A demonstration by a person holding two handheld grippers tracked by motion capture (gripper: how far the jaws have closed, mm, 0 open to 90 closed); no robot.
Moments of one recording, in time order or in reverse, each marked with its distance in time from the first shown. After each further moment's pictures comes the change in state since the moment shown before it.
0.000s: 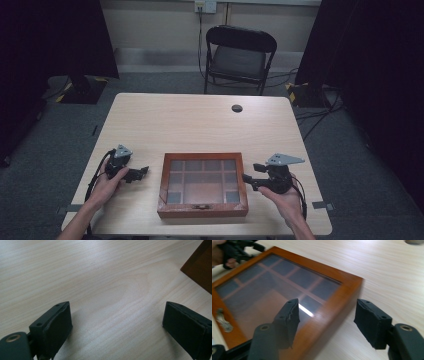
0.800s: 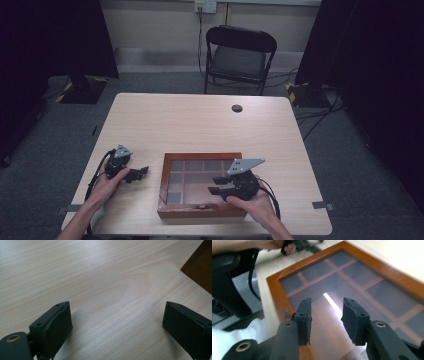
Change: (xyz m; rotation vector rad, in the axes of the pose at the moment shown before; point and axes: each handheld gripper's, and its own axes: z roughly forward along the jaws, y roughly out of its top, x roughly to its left) left arm -0.001 0.000 0.000 -0.005 0.001 -0.008; right arm 0.074 0.024 0.043 0.088 0.298 -0.187
